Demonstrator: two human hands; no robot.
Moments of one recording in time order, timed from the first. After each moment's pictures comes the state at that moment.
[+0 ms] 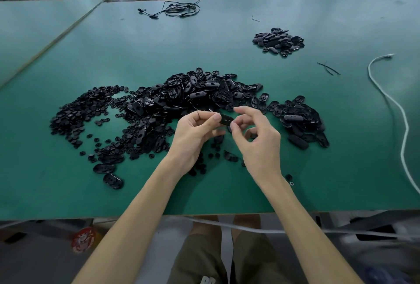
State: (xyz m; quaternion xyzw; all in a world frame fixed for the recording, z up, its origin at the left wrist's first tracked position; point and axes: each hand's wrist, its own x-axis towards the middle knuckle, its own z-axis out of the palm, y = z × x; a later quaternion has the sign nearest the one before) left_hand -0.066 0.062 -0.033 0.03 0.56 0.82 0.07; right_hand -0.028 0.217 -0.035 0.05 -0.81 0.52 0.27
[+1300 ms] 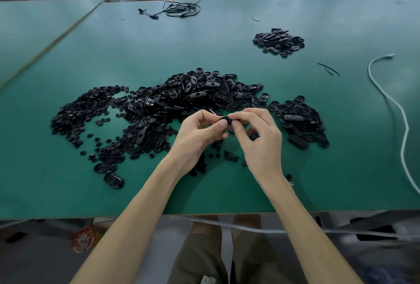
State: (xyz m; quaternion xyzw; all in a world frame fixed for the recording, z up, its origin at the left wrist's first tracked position) left_hand -0.063 0.060 -0.032 0.08 0.56 0.82 0.12; right_hand -0.027 0.220 -0.032 0.06 -0.81 0.50 0.29
